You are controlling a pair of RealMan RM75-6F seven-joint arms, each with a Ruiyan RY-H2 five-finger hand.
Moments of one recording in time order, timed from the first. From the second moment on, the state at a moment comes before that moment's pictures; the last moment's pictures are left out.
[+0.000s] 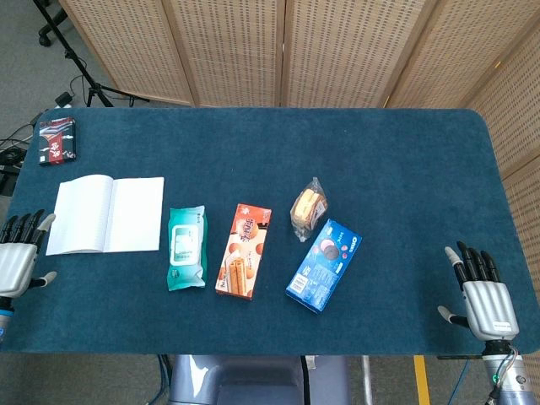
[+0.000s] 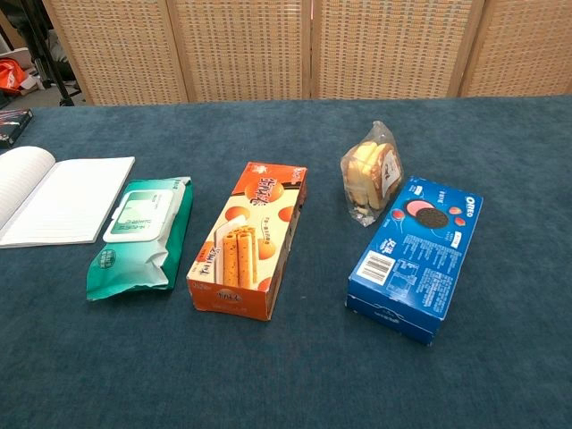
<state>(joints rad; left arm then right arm) -0.23 -1.24 -0.08 -1.24 1.41 1.27 0.05 0.09 -1.18 0.05 -1.63 -1.47 1.43 -0.18</state>
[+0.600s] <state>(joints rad) -0.31 -1.41 -0.08 -0.90 1.38 1.13 -0.07 0.09 -1.18 0.05 -1.63 -1.47 1.43 -0.17</state>
